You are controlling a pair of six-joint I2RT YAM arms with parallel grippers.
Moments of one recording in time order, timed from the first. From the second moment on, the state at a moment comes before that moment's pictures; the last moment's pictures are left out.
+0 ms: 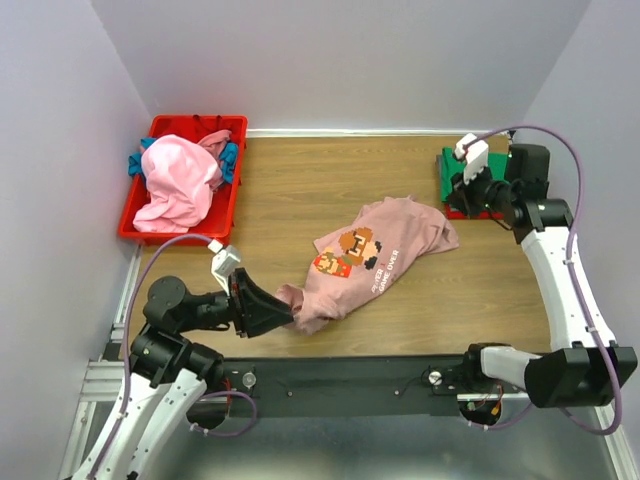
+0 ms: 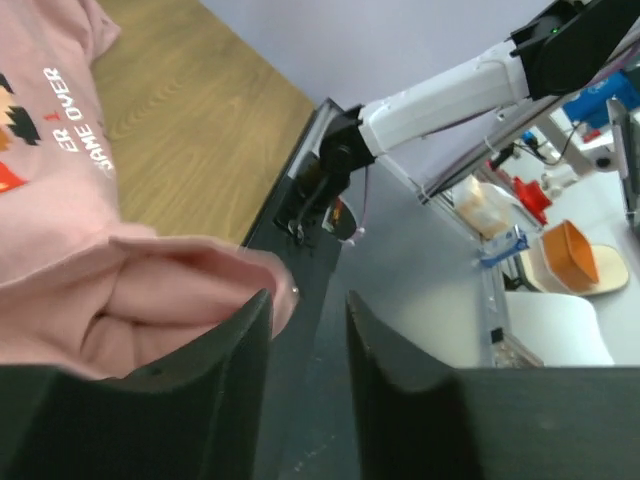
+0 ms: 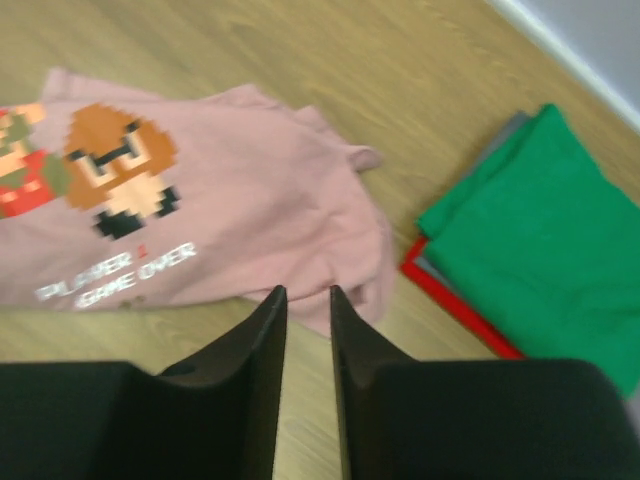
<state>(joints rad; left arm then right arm) -0.41 0.25 0.51 -0.27 0.91 -0.66 0.02 1.22 1.26 -0.67 -0.46 -0.55</state>
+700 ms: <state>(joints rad) -0.47 1.09 0.78 -0.25 0.40 -0.43 0.03 1.63 1.28 -0.65 -0.67 -0.35</state>
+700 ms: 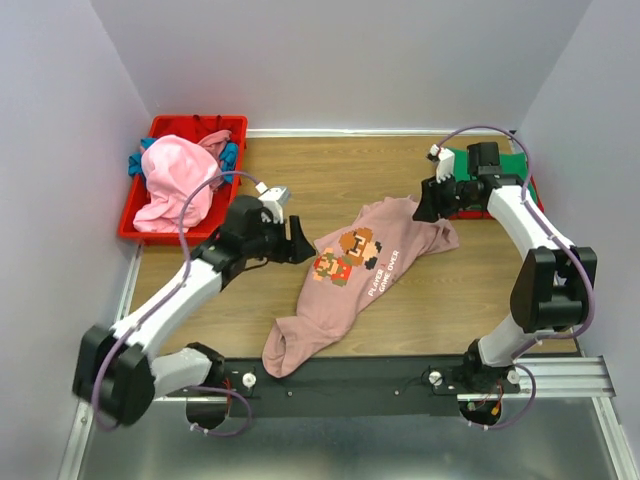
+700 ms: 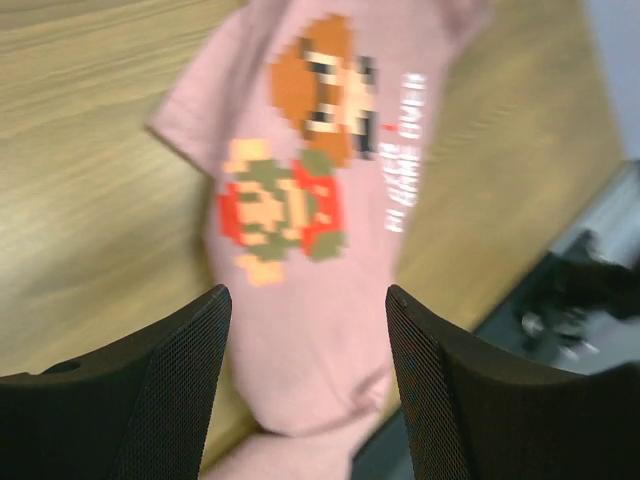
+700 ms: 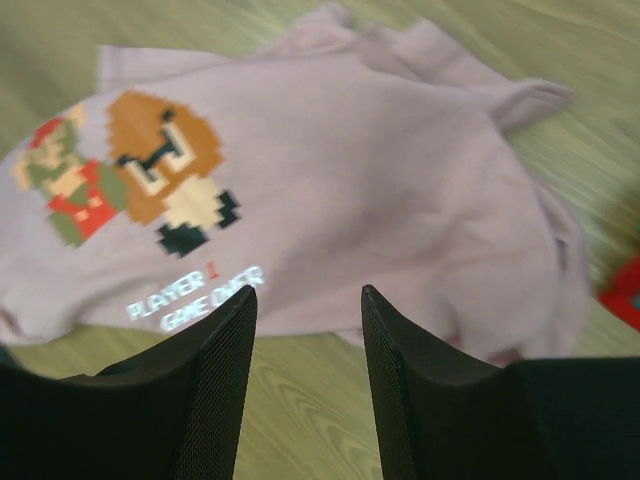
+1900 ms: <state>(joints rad) -0.58 1.61 1.23 -0.23 0.25 -0.23 0.03 1.59 1.30 -0.55 -0.30 -0.28</state>
